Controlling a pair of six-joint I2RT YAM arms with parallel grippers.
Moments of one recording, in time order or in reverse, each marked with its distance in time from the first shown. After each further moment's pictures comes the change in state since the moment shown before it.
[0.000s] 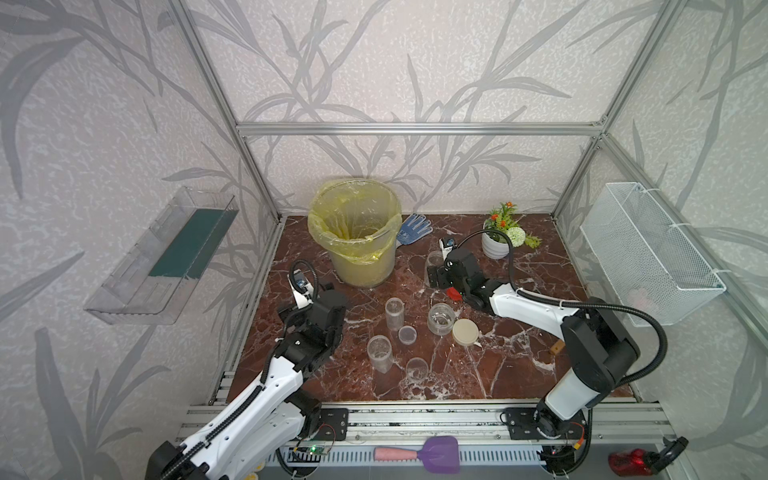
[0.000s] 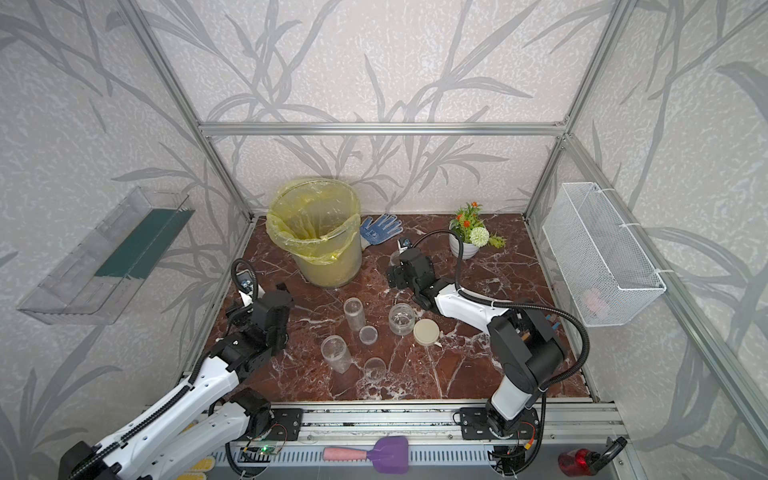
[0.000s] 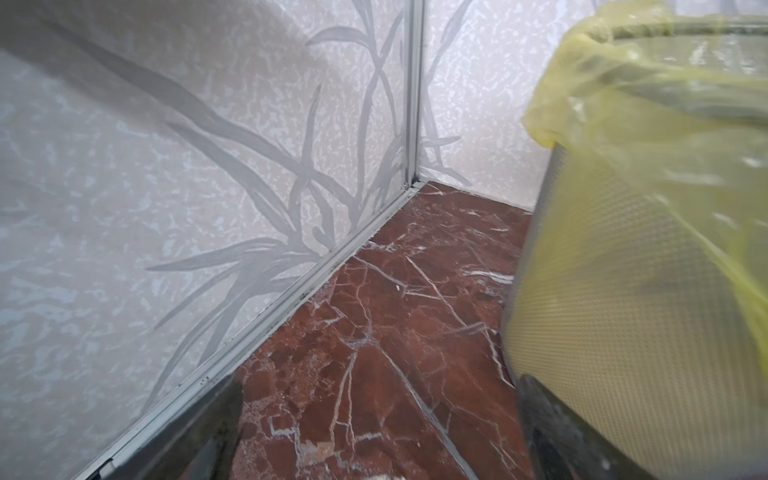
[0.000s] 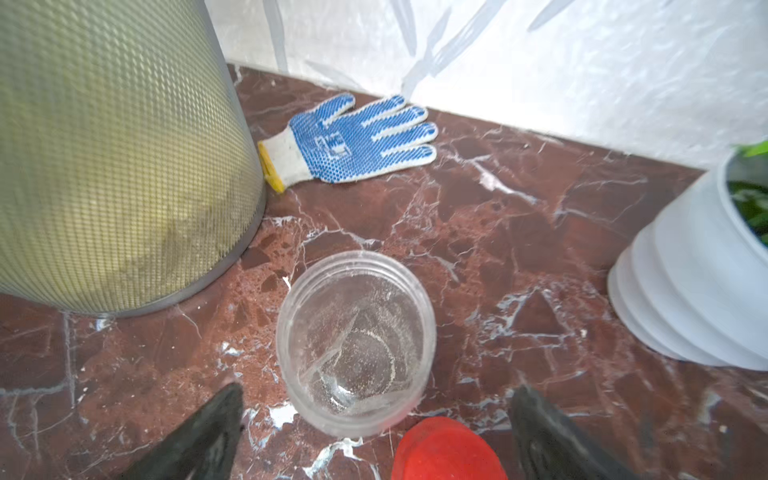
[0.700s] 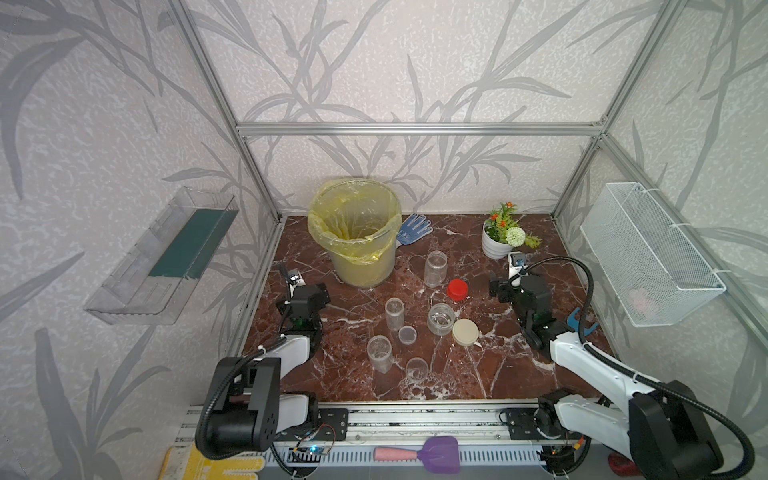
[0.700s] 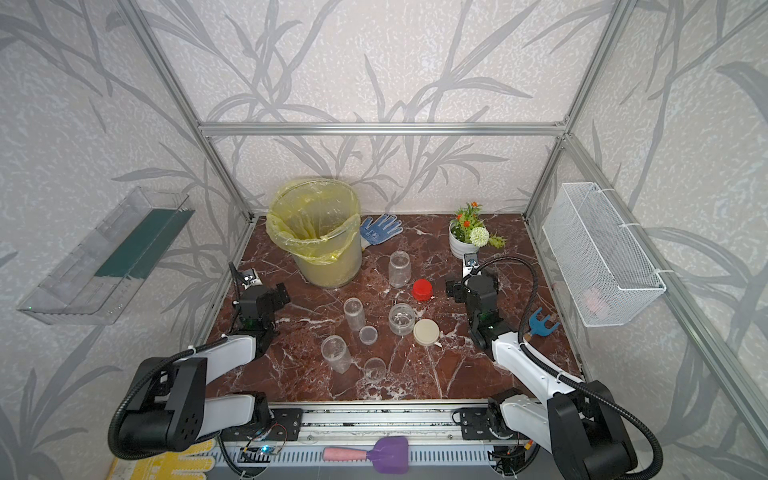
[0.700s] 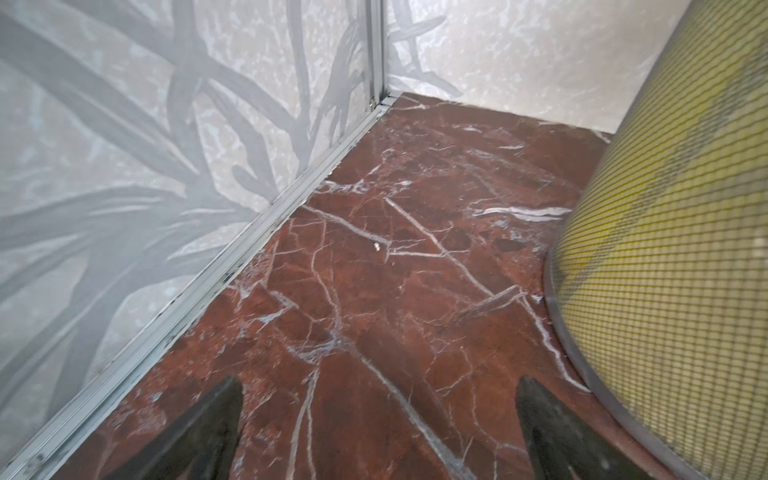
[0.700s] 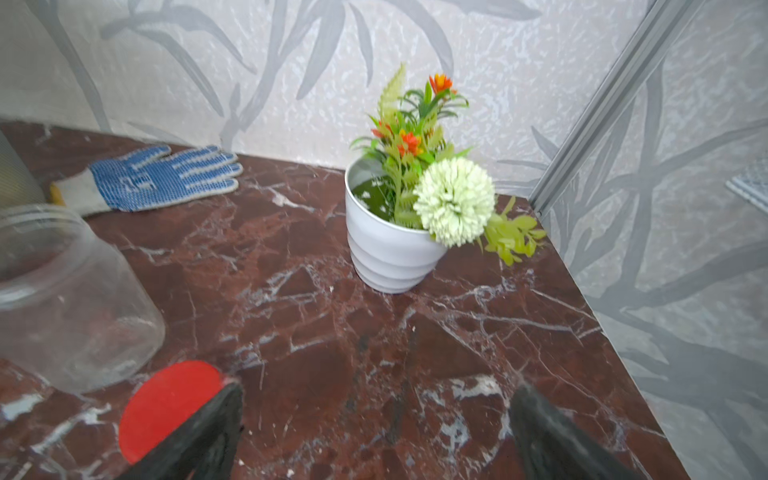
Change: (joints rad) left arm 0.421 0.497 -0.197 0.774 0.595 0.254; right arm -0.348 -0.491 -0.559 0.286 0.018 -0.234
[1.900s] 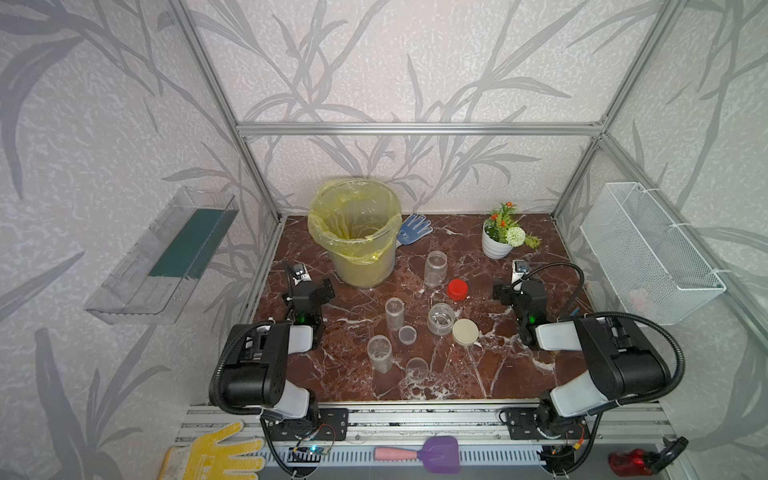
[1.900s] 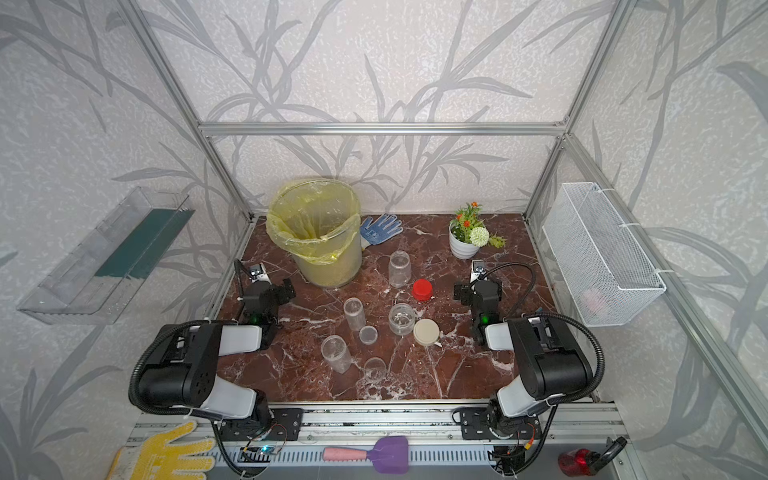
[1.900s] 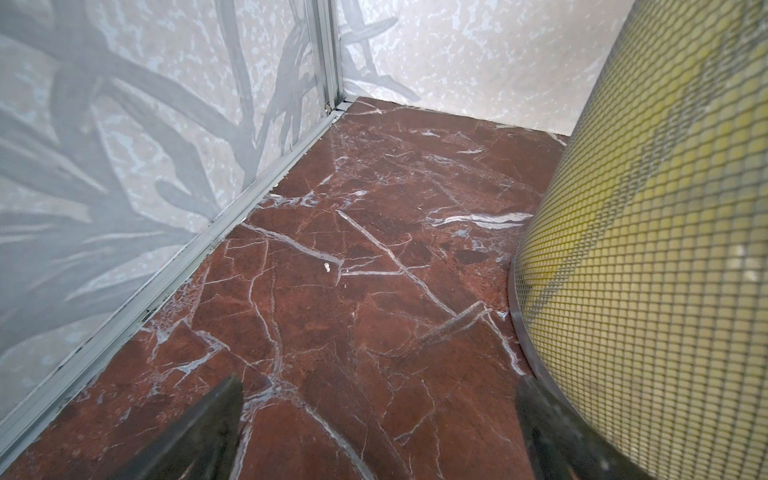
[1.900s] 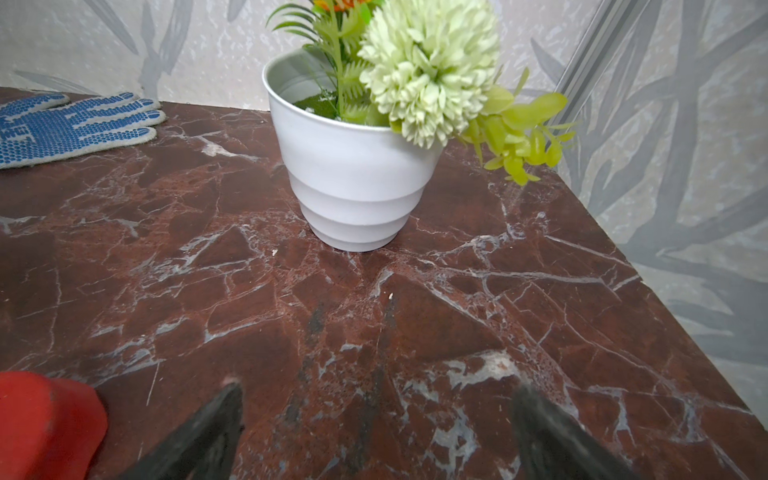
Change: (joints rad) left arm 0.024 0.196 0.039 0.174 0.098 0.022; right arm -0.150 0.432 -0.053 0.452 -0.102 0.040
